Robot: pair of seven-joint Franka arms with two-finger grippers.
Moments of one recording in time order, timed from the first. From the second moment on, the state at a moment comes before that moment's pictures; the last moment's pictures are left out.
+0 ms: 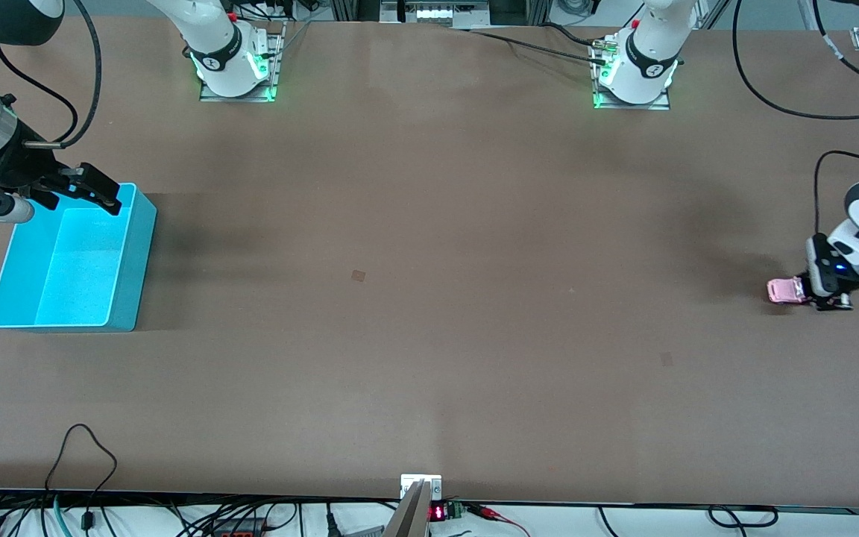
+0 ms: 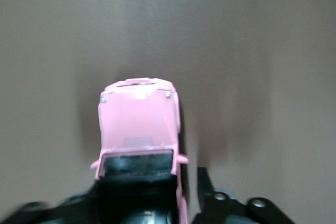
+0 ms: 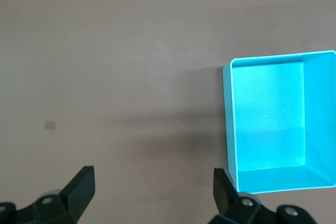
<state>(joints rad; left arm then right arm) 0.58 0.66 -0.06 -1.85 0.04 2.50 2.10 0.10 0.01 -0.03 -1.68 -0.02 1.75 0.15</state>
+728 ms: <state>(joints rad) 0.49 0.53 -0.07 -1.81 0.04 2.26 2.05 0.10 0.01 -0.03 -1.68 -0.02 1.75 0.15</state>
